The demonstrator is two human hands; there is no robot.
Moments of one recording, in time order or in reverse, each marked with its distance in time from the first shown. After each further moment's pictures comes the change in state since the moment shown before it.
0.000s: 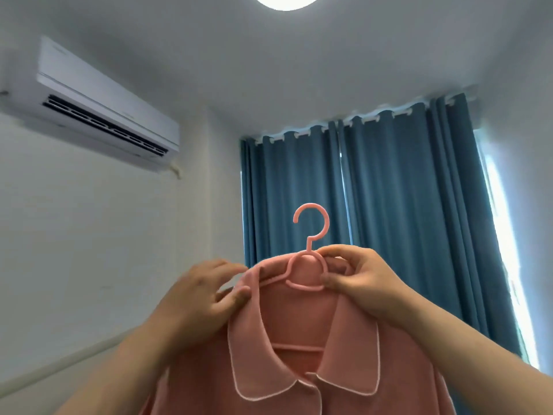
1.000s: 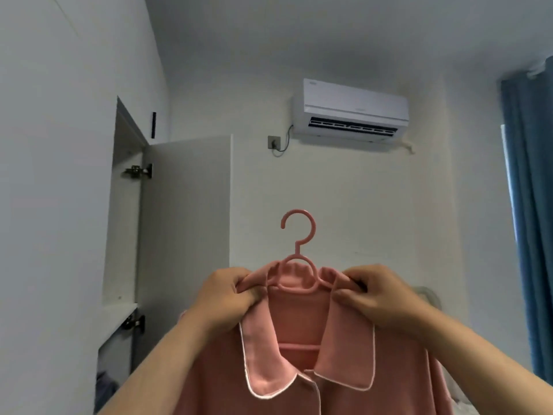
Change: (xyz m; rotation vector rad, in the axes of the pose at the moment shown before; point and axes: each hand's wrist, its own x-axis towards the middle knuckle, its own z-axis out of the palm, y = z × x) left_hand -0.194 0.076 -0.209 0.430 0.245 -0.838; right_hand -0.007 -0.070 0.212 0.076 -0.557 -0.486
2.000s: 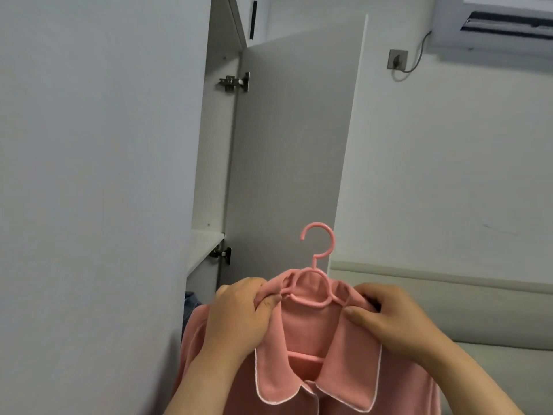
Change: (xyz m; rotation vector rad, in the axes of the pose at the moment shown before) left_hand -0.055 -0.251 0.003 0.387 0.351 -0.240; right_hand 0.107 0.018 0.284 0.251 -0.298 0.018
